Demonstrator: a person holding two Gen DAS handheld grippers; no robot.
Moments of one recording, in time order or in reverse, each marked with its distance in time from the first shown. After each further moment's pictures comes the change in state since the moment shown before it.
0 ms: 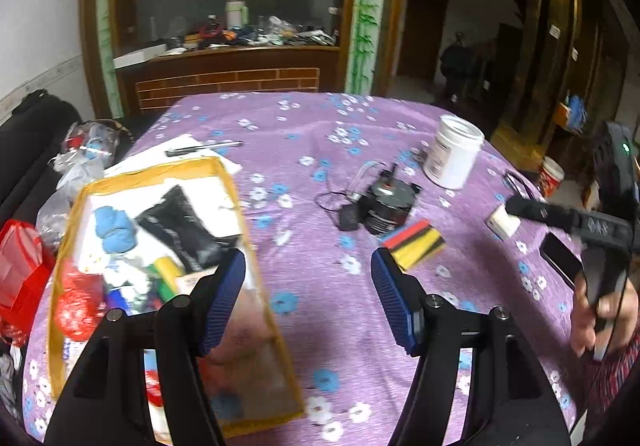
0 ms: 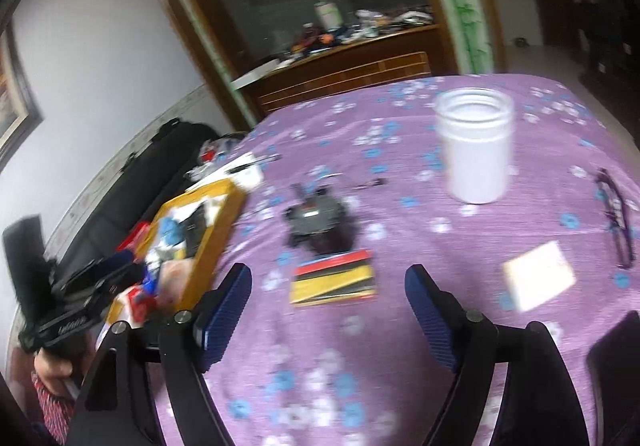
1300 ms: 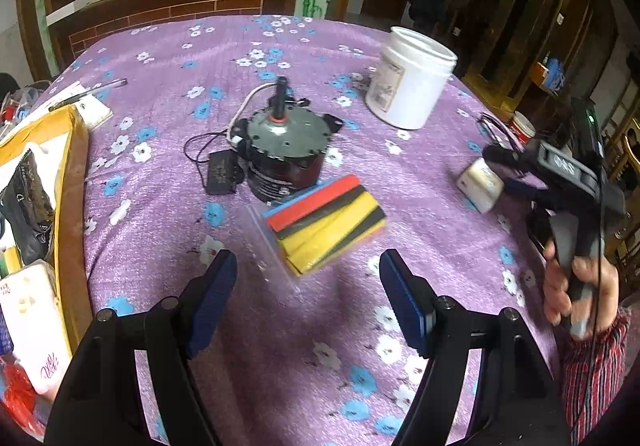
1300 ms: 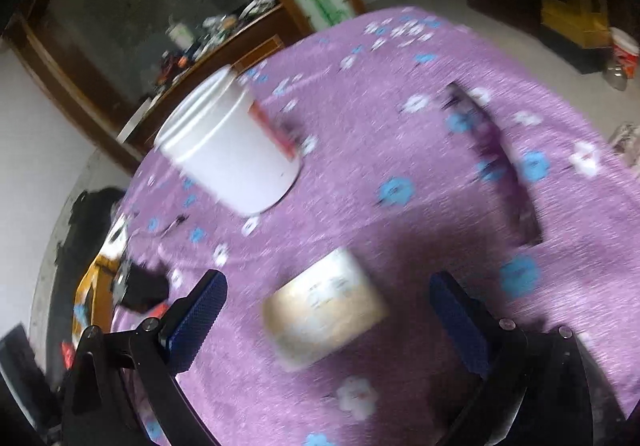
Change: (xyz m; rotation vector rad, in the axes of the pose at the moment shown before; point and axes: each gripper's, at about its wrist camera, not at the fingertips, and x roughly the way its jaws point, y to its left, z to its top) left arm 0.107 -0.077 0.001 -0.001 0.239 -0.141; right arm 0.026 -0.164 -0.004 0.360 0.059 -0.181
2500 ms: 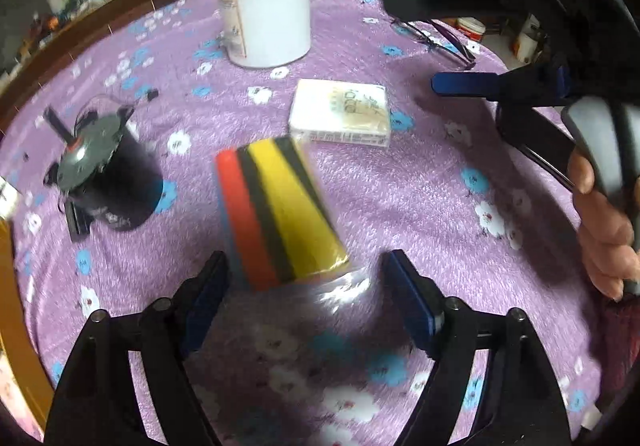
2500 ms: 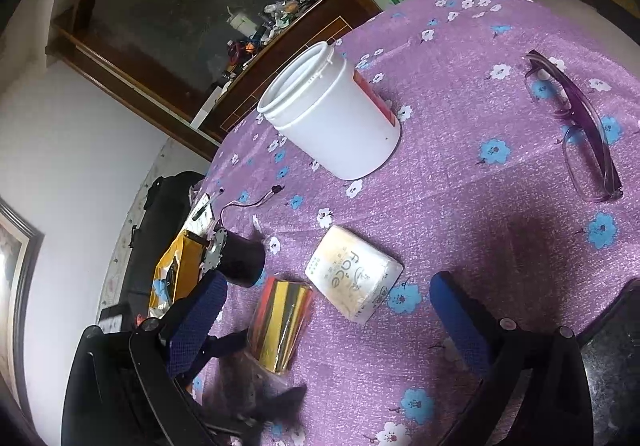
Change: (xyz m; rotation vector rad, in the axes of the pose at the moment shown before) left arm 0.049 -0.099 -0.014 0.393 0.127 -0.028; right arm -0.014 0.017 -0.008 0.014 0.053 0.275
